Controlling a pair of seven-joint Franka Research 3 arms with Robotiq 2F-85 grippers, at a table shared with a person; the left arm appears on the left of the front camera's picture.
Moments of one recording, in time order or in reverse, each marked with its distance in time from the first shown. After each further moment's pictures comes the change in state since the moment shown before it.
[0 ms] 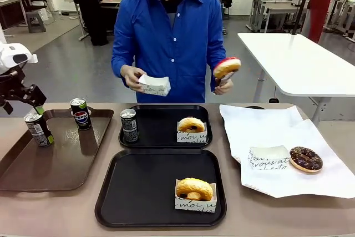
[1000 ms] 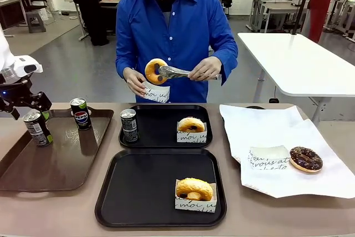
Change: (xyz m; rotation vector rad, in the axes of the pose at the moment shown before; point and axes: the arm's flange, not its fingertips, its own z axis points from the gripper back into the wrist) left arm 0.032 0.021 -0.058 0.012 0.048 0.060; right arm 0.000 0.000 0.000 0.000 0.000 0.000
